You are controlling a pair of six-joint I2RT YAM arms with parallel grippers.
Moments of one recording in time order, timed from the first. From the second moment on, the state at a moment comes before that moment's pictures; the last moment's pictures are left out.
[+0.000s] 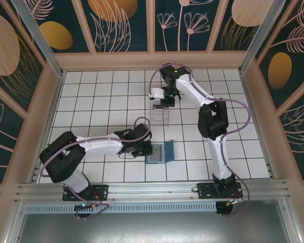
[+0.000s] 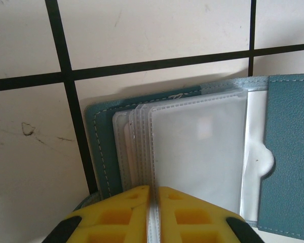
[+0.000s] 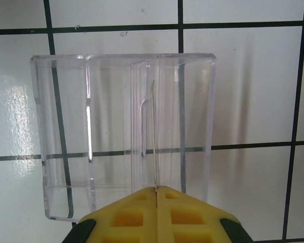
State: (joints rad) left arm -0.91 1.60 0.78 -0.27 0.17 -0.92; right arm 0.50 2.26 2.09 -1.19 -0.21 -1.10
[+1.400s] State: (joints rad) left arm -0.91 1.57 0.75 -0.27 0.16 -0.93; right arm 0.50 2.25 2.09 -0.94 -0.07 -0.94
